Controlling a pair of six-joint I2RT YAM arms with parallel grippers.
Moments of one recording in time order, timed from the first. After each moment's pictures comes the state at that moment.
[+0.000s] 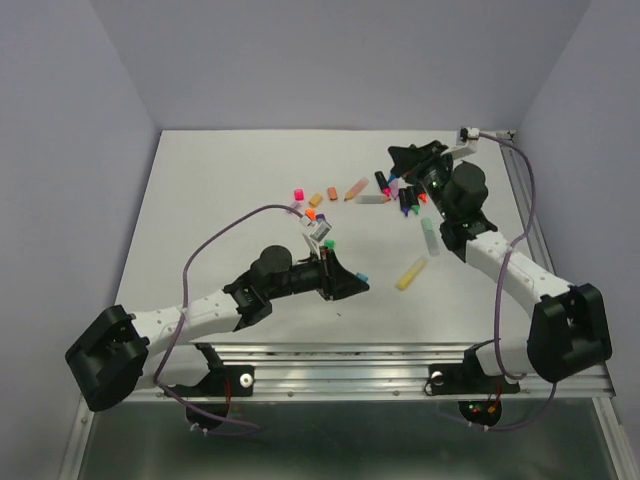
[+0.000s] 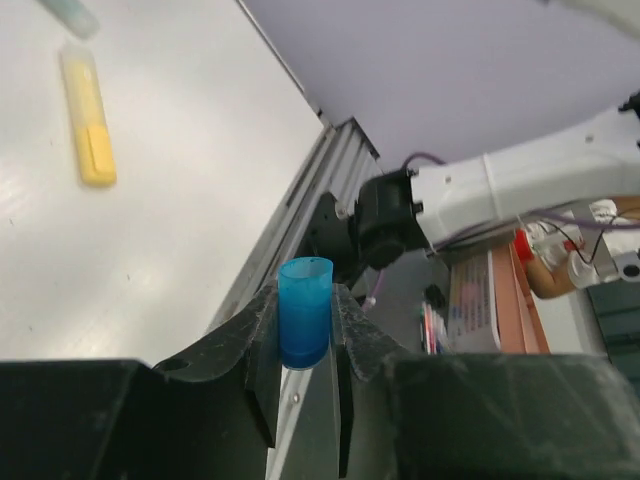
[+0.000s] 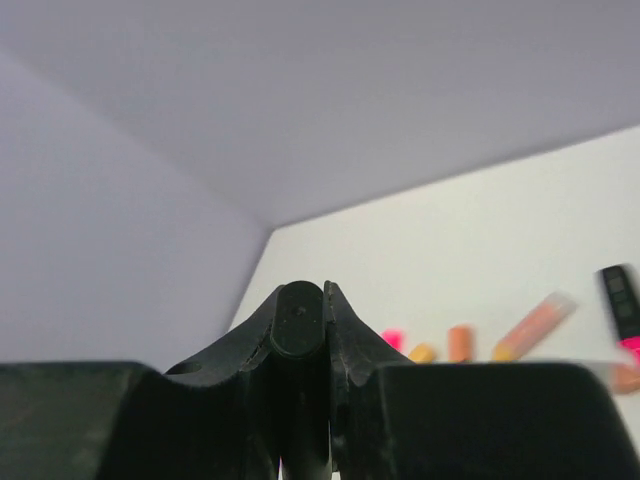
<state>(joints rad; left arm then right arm) -0.91 1.16 0.53 0.56 0.37 -0.84 0.39 1.29 0.85 0.60 -0.10 0.80</state>
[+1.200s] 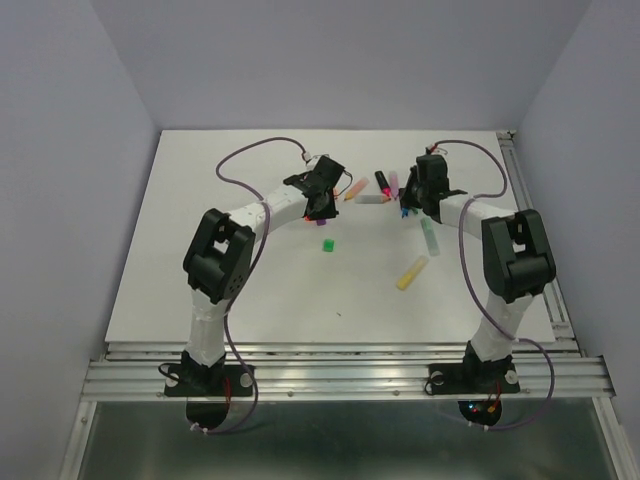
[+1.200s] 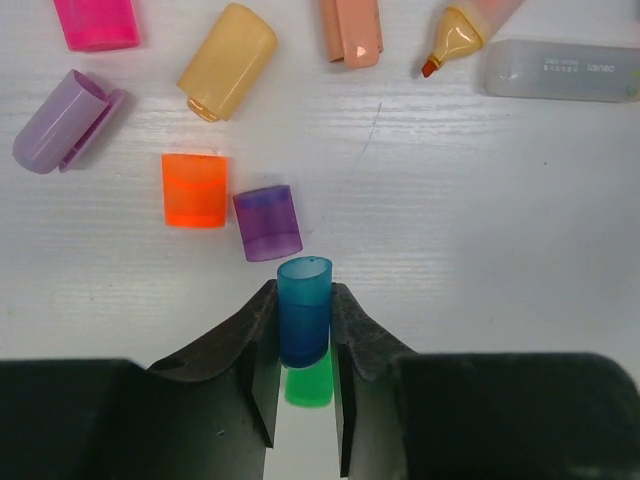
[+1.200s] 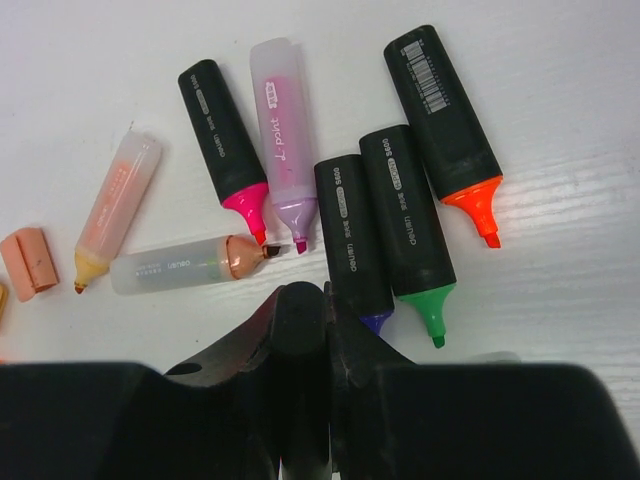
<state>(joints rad) -0.63 2.01 1.56 -0.50 -0.23 -0.63 0.23 1.87 1.18 0.05 0.14 0.49</state>
